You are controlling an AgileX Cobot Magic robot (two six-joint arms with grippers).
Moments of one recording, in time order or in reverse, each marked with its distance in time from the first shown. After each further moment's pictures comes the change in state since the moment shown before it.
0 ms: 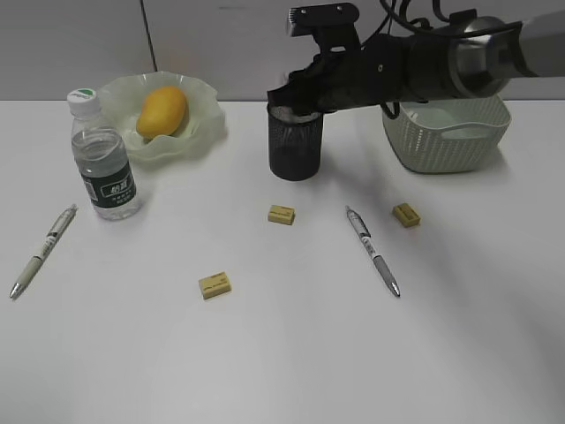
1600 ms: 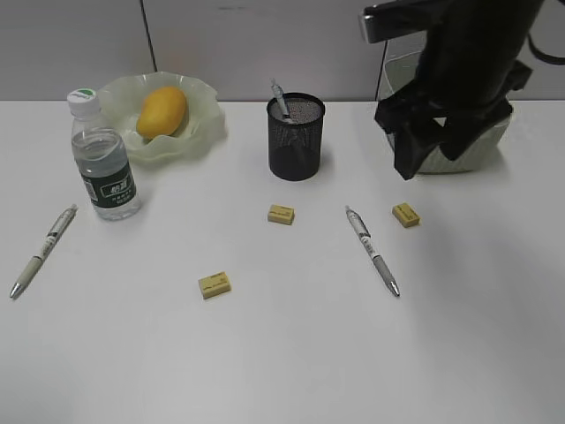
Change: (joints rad) left arm 0.000 0.000 0.000 0.000 0.000 0.000; right arm 0.000 -0.419 0.062 -0.237 1.240 0.158
